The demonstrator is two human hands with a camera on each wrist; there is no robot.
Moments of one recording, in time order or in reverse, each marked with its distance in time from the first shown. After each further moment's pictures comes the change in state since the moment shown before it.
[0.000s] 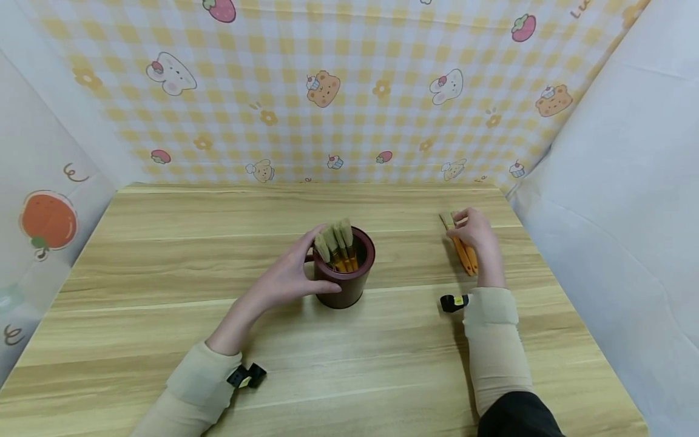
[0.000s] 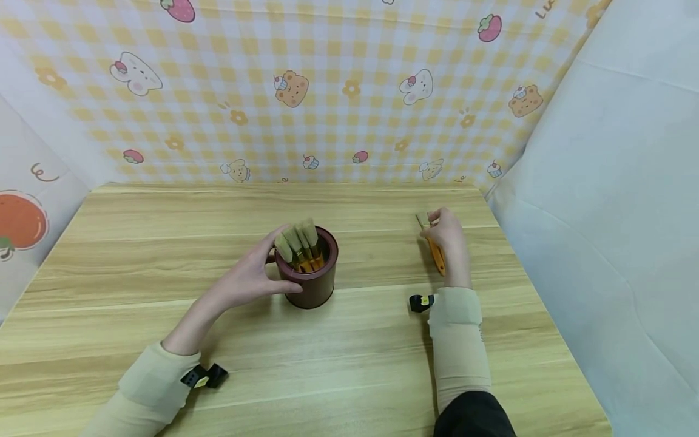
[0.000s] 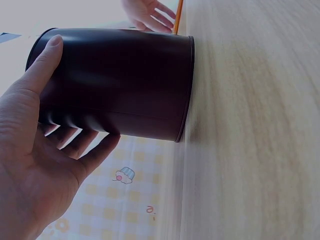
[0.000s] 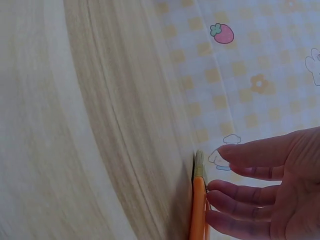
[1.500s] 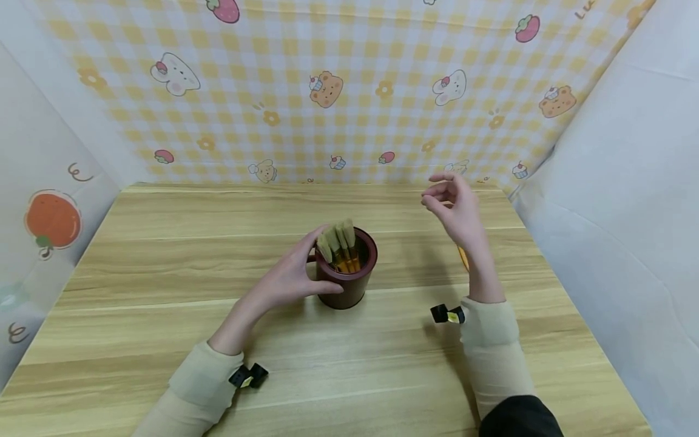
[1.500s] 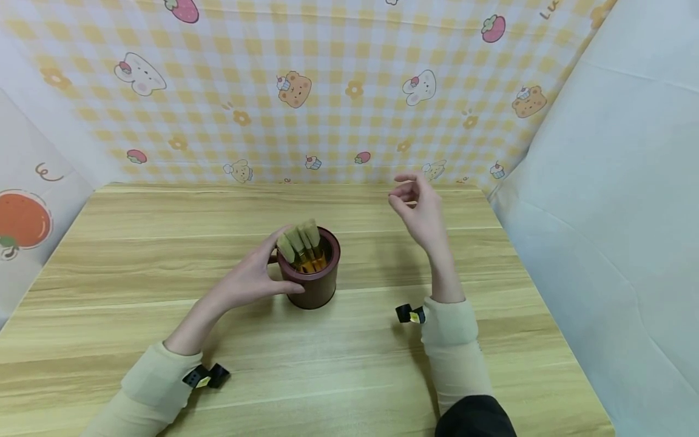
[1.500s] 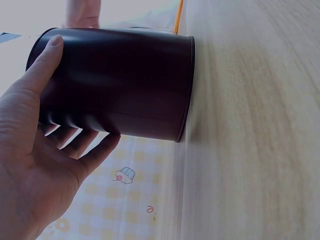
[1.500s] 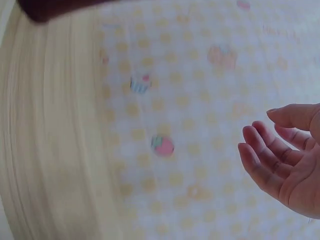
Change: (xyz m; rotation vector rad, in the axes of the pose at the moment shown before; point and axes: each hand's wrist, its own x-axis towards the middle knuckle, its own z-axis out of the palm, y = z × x) left_hand 0.000 -0.002 0.000 -0.008 0.003 0.020; right_hand -0.046 -0.086 0.008 0.421 0.248 -0.550
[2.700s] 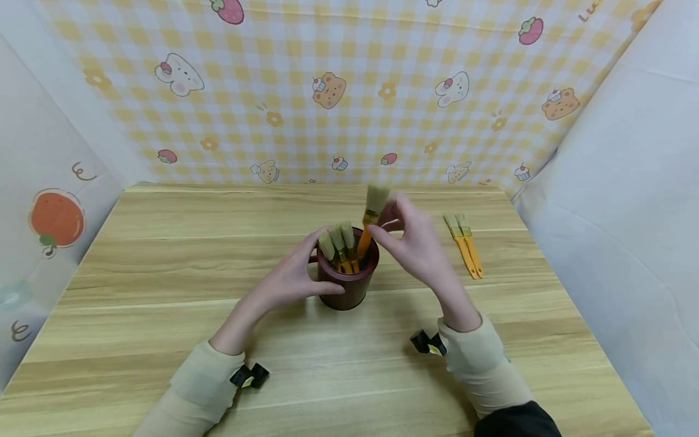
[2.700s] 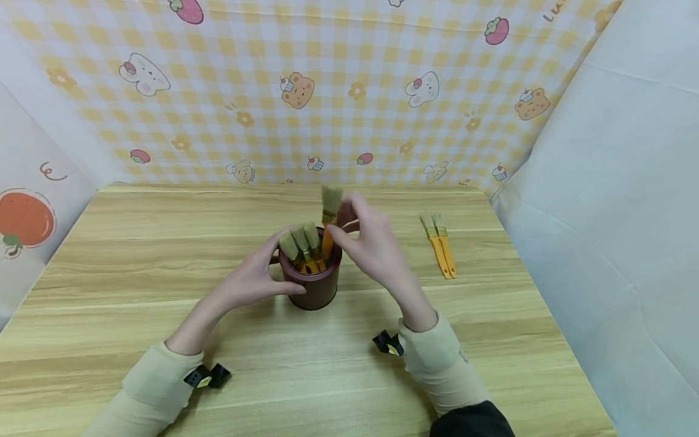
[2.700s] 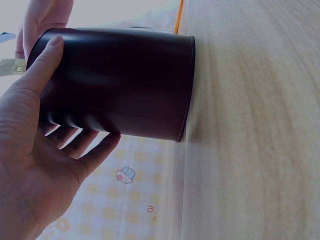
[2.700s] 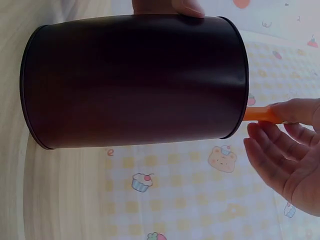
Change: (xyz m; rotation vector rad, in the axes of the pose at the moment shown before) left_hand 0.001 -0.002 0.000 0.005 0.000 0.035; right_hand -0.041 -0.070 0.060 -0.069 -0.184 -0.240
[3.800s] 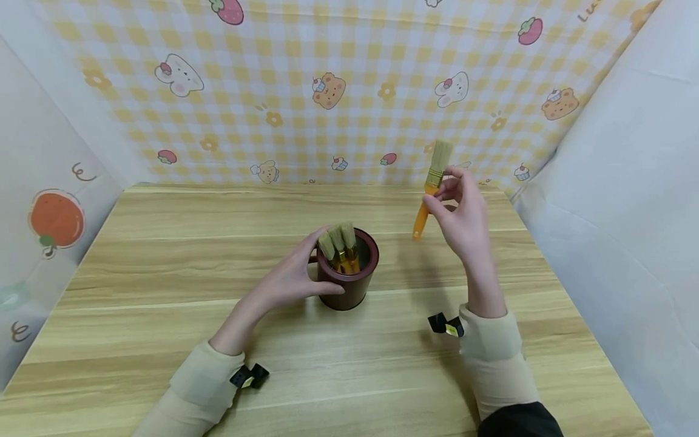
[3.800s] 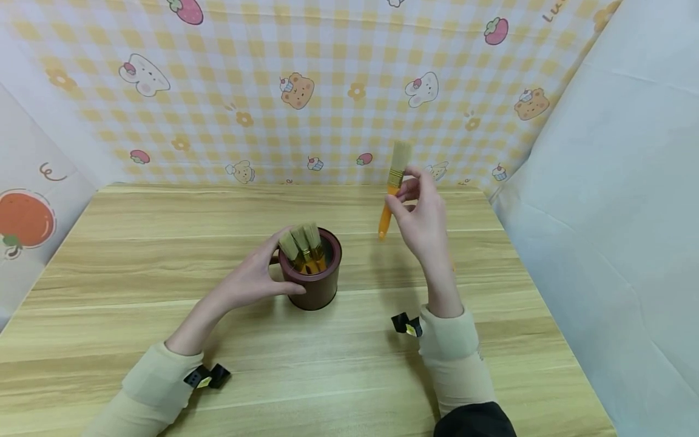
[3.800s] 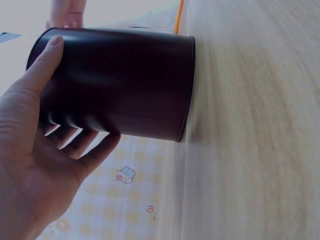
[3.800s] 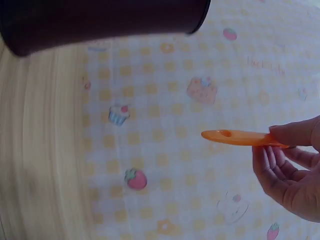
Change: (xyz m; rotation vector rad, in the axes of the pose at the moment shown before) left_hand -0.001 0.001 -0.001 0.014 0.001 -0.031; right_hand 0.006 0.035 -0.054 0.009 0.308 0.262
